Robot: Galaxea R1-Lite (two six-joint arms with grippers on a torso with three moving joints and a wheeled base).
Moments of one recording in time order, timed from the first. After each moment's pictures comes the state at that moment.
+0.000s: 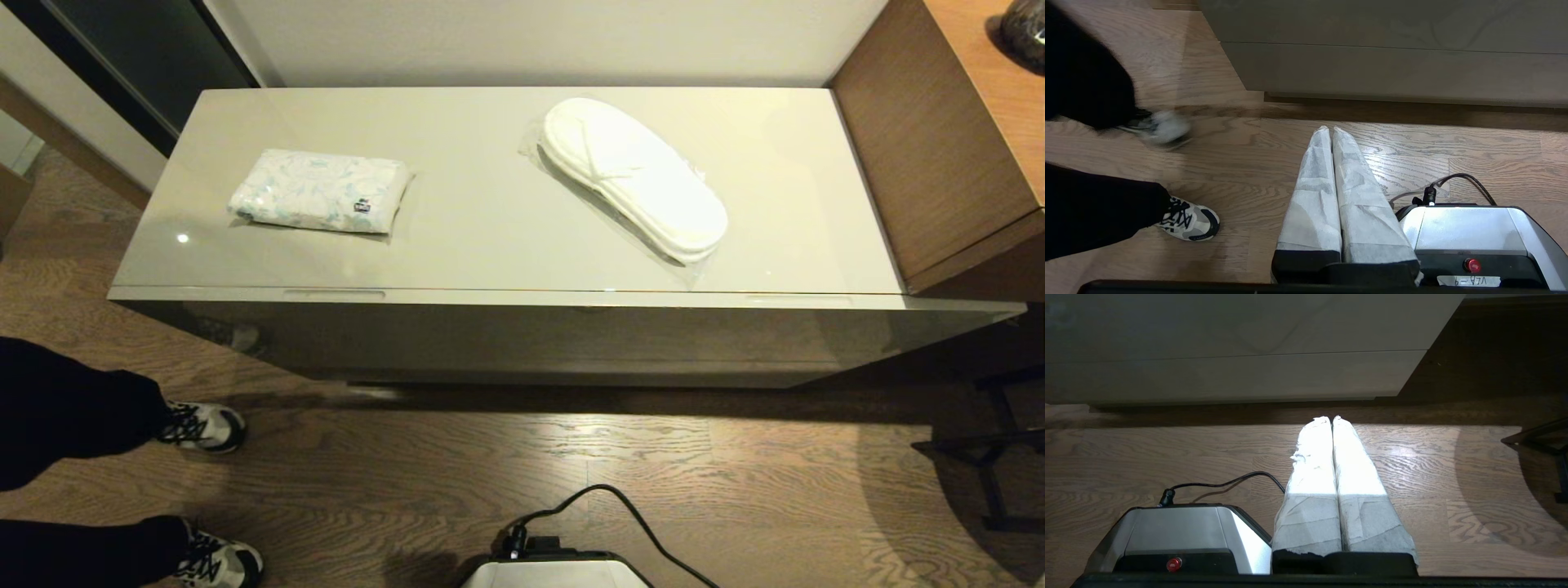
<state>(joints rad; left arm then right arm) 0.01 0.00 0.00 0.00 0.00 0.01 0.01 0.00 0.00 0.00 -0.02 0.04</state>
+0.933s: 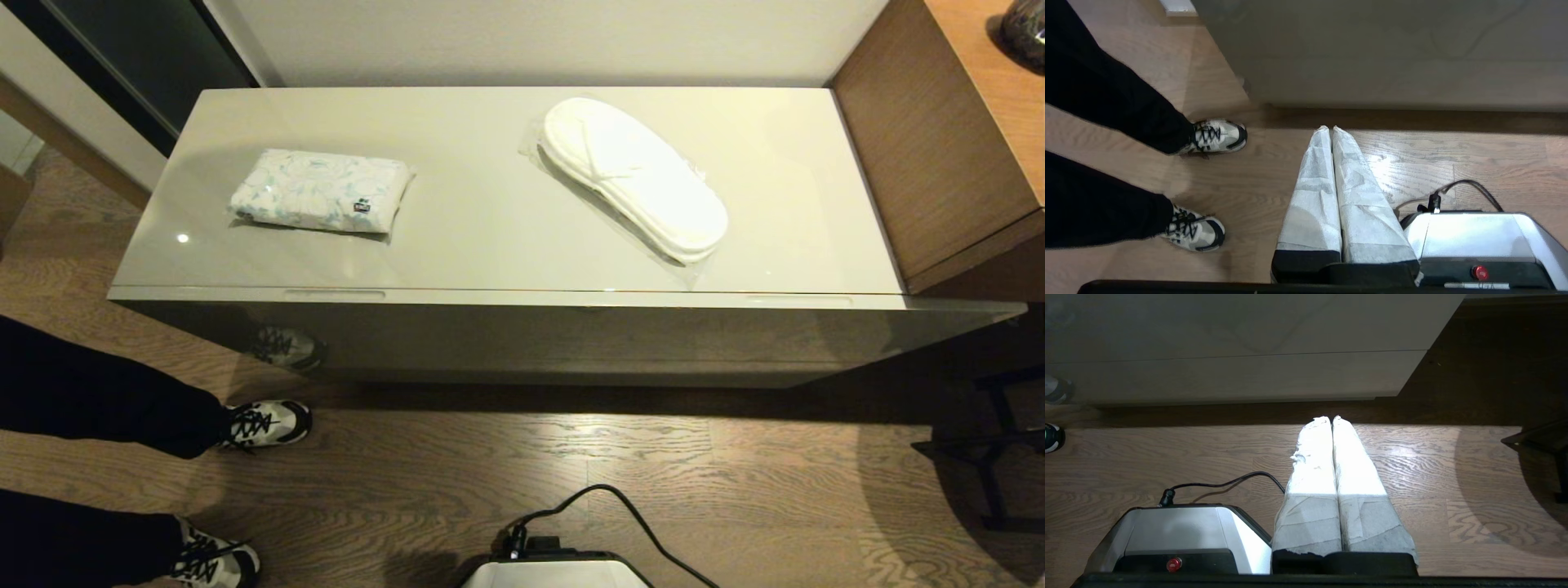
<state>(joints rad) 0.01 0.00 -0.05 0.03 -0.01 0.04 0.01 0.00 0.00 0.00 -0.02 0.04</state>
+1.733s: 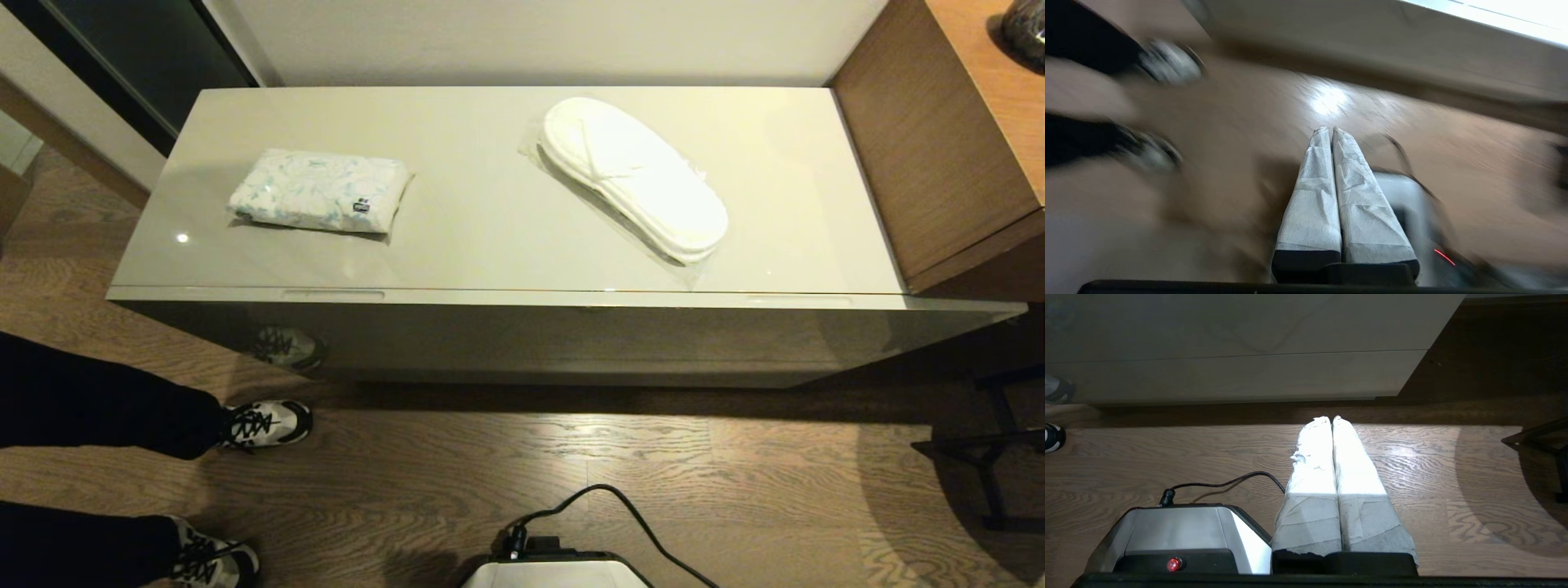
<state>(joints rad) 0.01 0.75 -1.11 0.73 -0.12 -0.22 0.01 0.00 0.00 0.00 -0.01 0.04</state>
